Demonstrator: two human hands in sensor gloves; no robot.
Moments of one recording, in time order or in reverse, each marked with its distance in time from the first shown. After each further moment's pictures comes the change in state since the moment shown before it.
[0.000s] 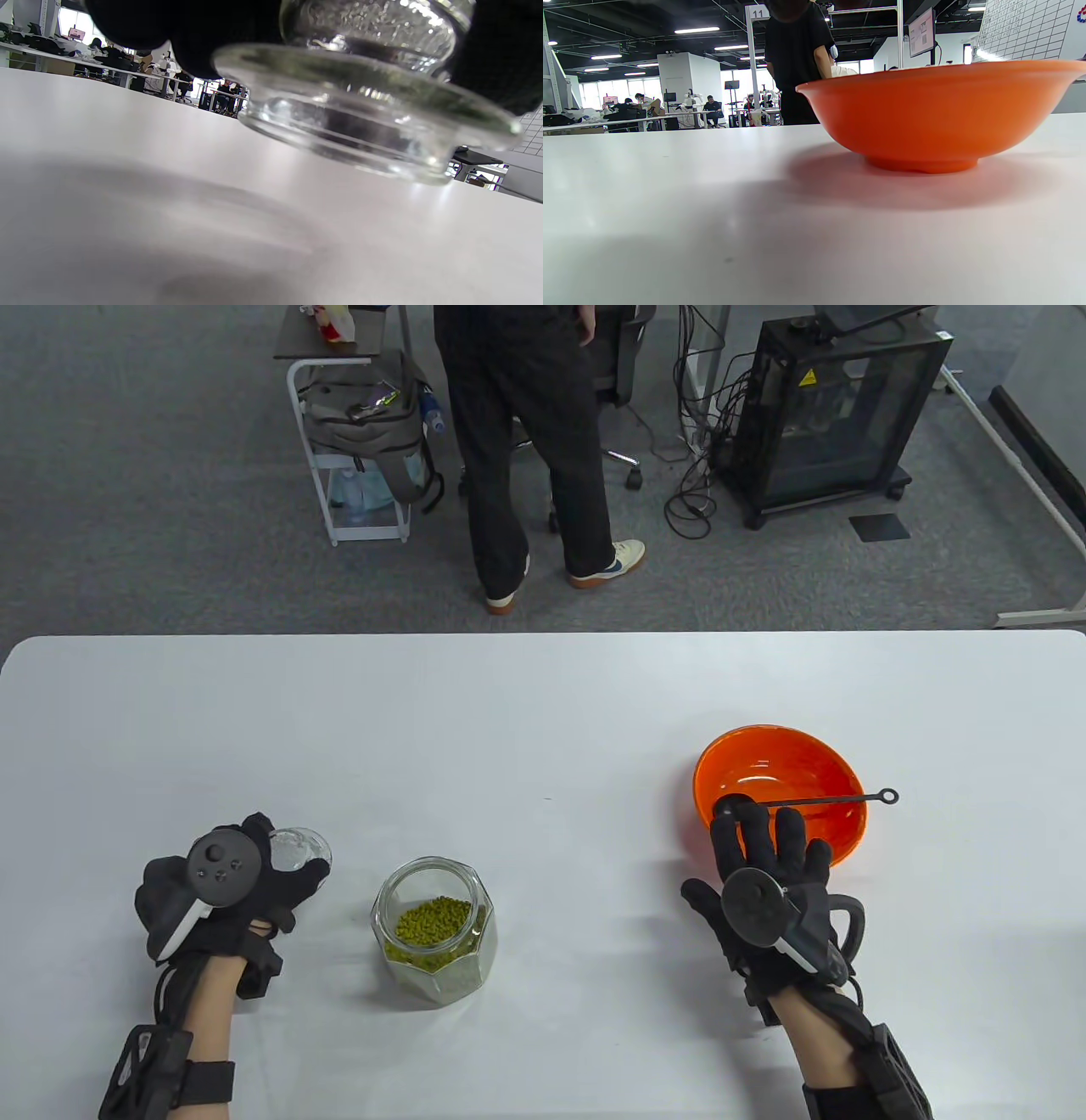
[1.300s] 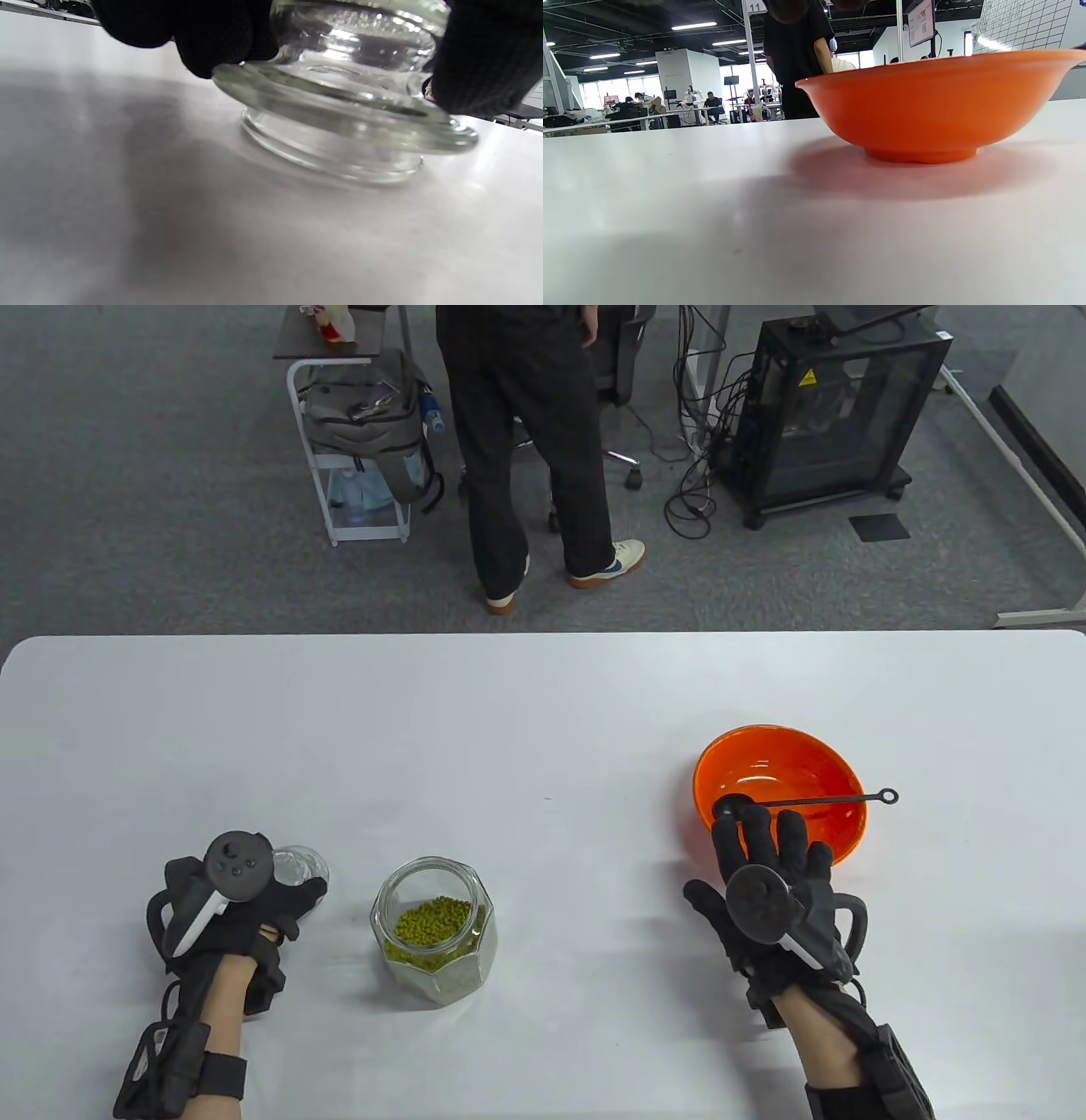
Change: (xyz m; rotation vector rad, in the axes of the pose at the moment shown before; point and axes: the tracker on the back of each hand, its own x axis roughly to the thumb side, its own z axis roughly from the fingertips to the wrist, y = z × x) left_hand -0.012 -0.034 -0.006 -0.157 0.111 -0.024; right_hand -0.004 0.000 -0.001 0.031 0.007 -0.030
